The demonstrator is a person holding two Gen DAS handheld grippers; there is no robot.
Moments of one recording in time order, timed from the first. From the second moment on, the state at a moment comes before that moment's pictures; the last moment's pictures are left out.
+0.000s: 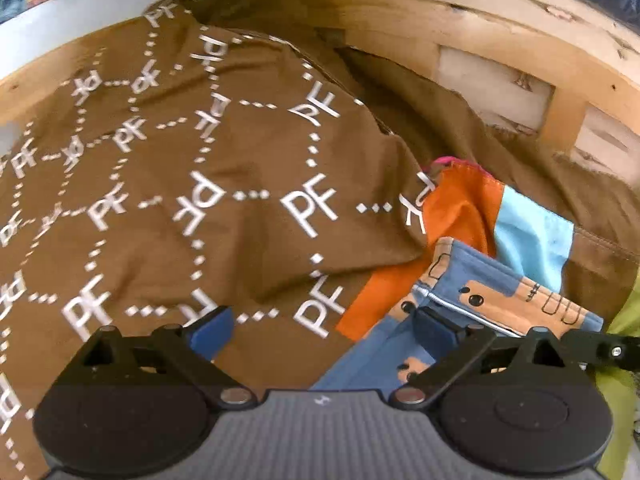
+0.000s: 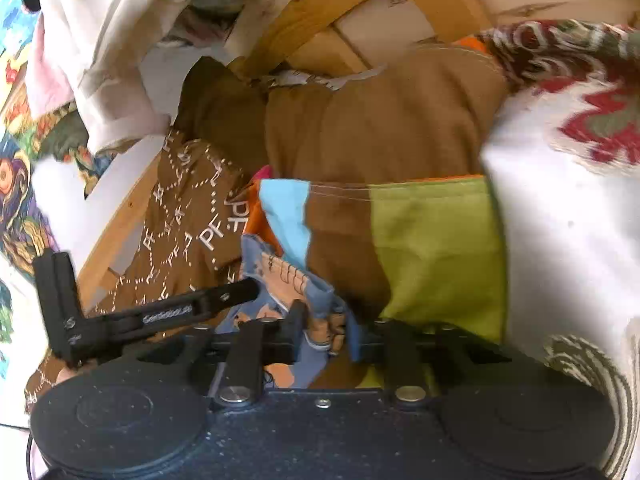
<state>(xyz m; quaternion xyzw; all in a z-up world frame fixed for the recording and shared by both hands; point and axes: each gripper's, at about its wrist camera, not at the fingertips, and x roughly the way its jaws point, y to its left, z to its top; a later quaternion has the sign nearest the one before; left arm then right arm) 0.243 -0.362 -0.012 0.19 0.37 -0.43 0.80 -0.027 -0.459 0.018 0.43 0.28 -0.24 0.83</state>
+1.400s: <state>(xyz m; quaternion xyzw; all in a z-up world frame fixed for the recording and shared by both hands) 0.236 -0.216 0.018 -0.14 0.55 -0.39 0.72 0.003 -0.261 0.070 -0.12 0.30 -0.03 0.94</state>
